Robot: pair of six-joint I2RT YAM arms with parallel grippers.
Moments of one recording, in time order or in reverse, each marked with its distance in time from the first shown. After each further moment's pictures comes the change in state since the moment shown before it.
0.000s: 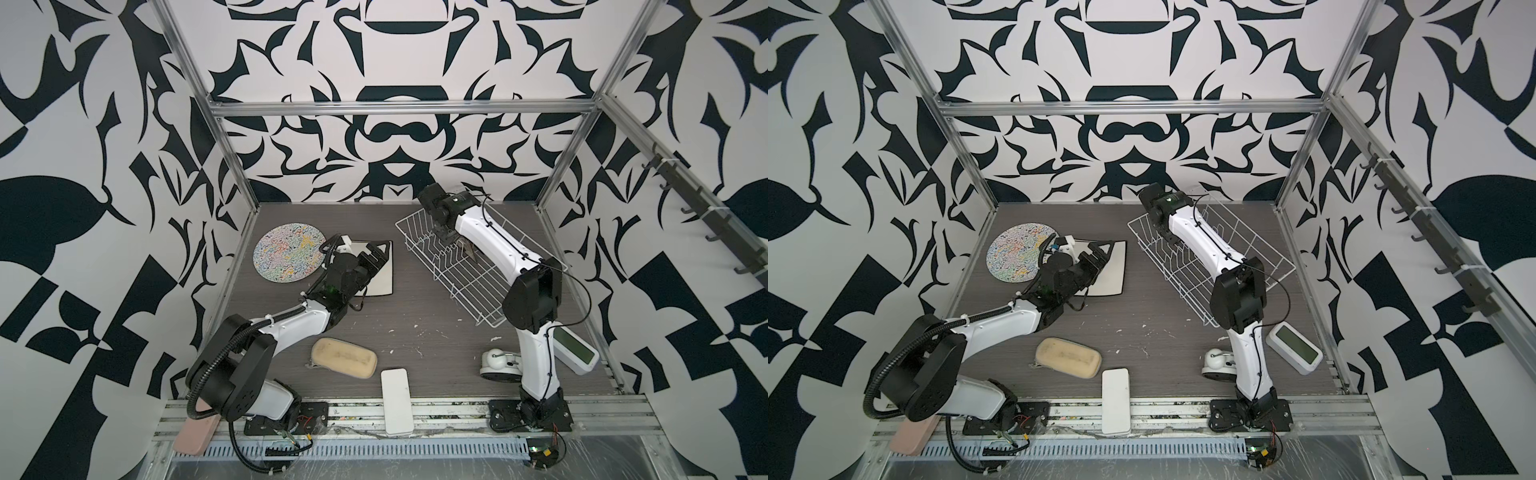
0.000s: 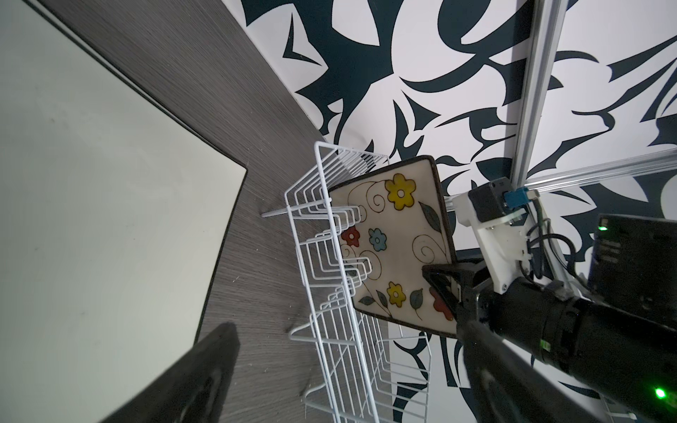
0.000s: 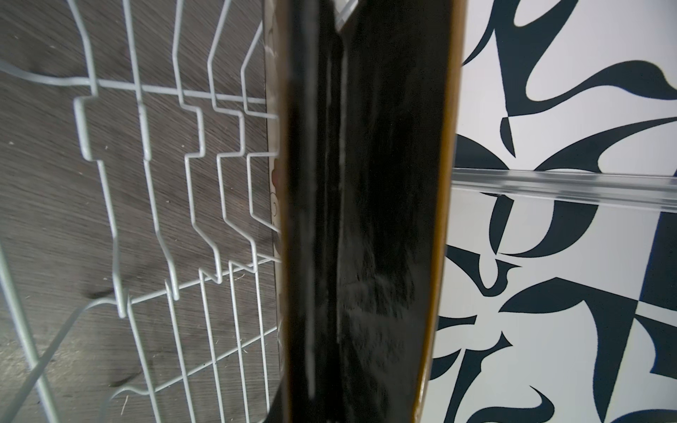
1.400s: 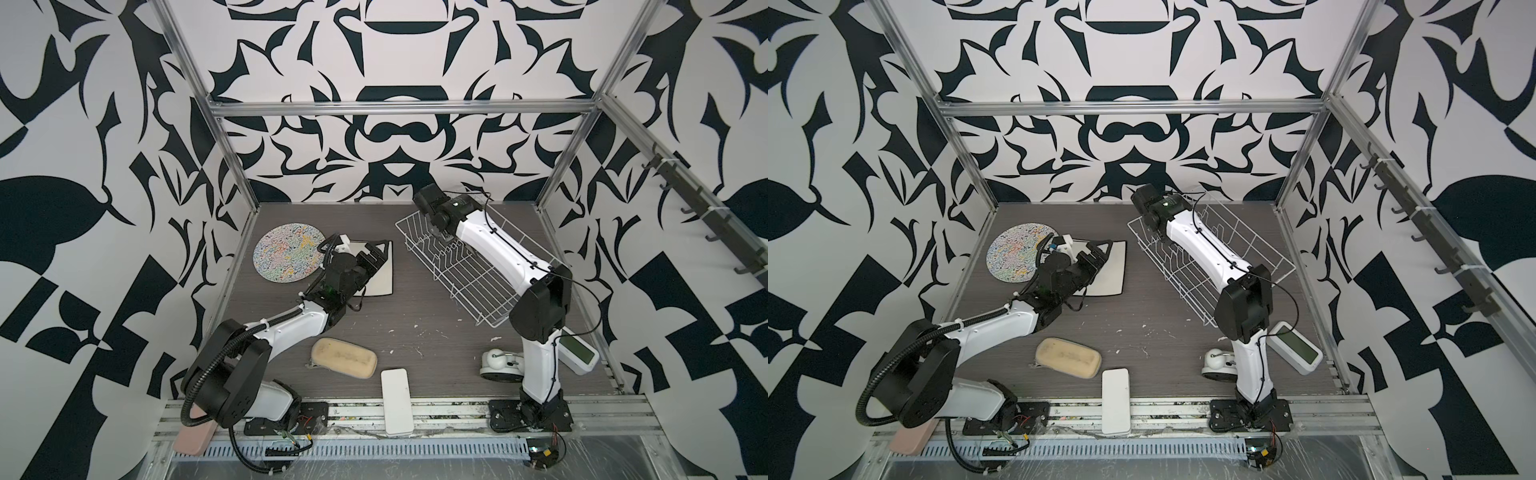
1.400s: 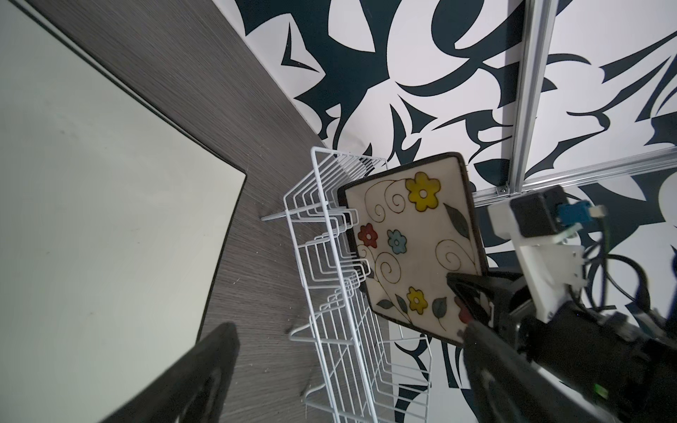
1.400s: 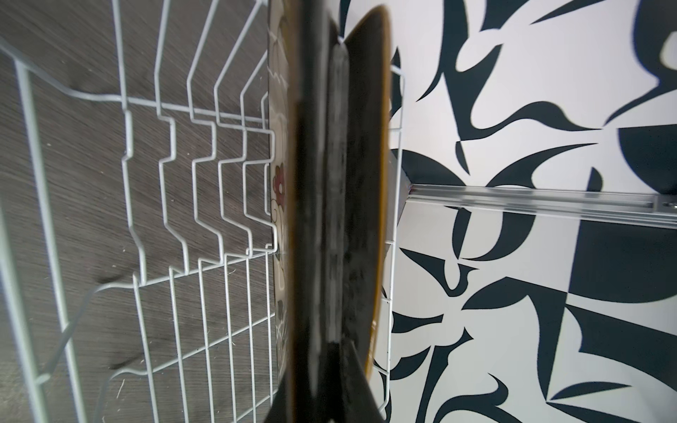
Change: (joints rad) left arm 0.000 -0.034 0.000 -0.029 -0.011 0.015; right arm 0.076 -0.113 -0.049 0.030 0.071 -0.036
